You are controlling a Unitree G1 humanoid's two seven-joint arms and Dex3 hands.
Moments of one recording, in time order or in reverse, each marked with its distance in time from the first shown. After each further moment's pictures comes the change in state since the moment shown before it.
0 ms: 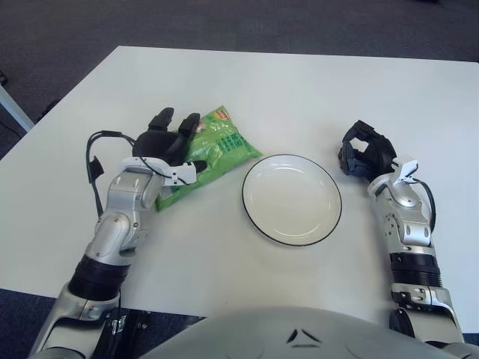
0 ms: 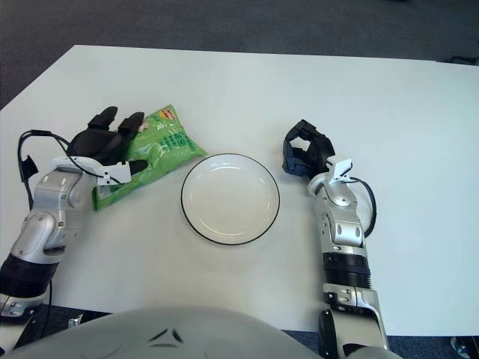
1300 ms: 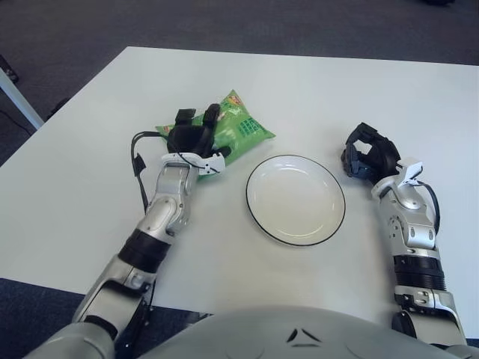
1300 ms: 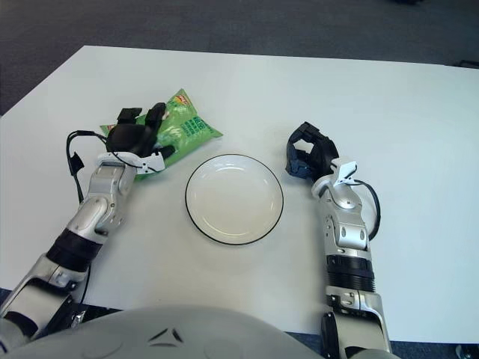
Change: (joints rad) left arm -0.210 -0.134 -0.179 0.375 -0.022 0.060 0.372; right arm 0.015 -0.007 -0.016 -0.020 0.007 0.006 0.031
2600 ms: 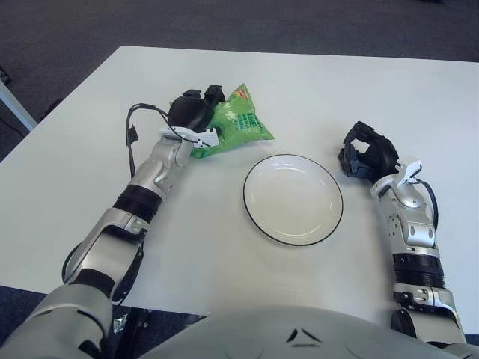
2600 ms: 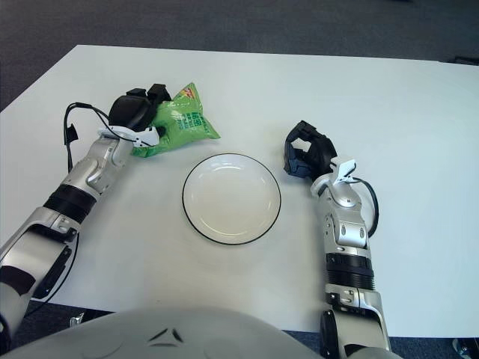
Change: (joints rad) left arm -0.241 0.095 0.004 0.363 -0.335 -0.356 0.313; right arm -0.011 0.000 -0.006 0.023 0.005 0.003 0.031
